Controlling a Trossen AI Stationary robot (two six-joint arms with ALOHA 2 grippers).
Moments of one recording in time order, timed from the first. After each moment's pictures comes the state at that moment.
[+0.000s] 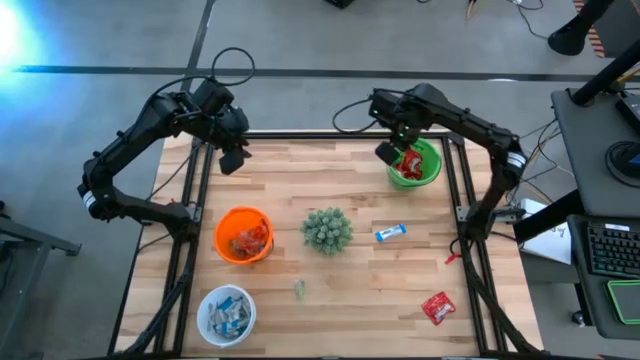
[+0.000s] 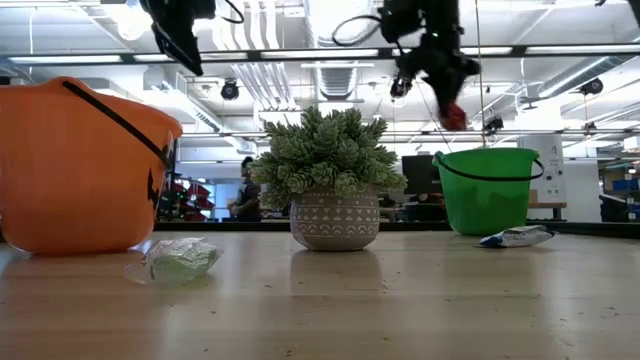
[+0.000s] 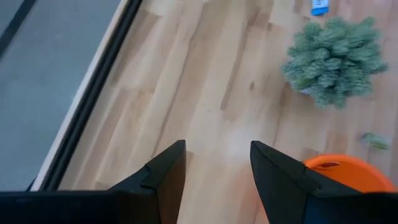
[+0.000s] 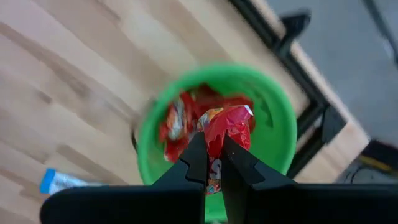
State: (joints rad) left arm 0.69 1.27 1.52 -1.30 0.23 0.30; right arm -0.56 1.73 1.82 -1.57 0.21 0.23
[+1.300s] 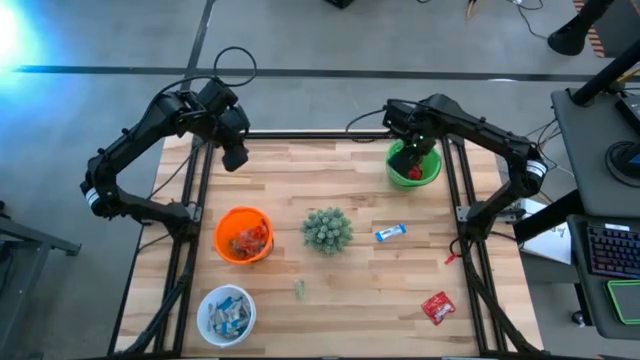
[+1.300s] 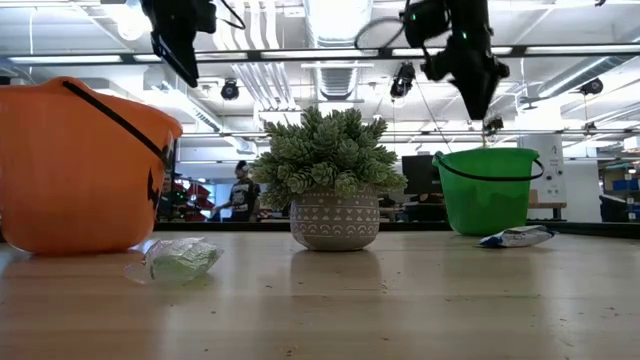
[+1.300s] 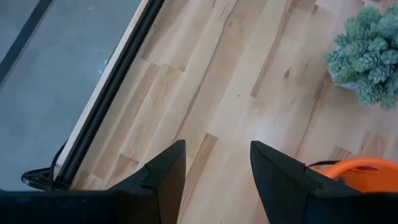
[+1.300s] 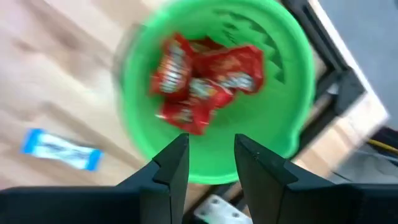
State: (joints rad) left arm 0.69 1.29 1.52 -1.32 0.09 0.24; right arm -0.56 1.57 1.59 -1.54 0.15 0.22
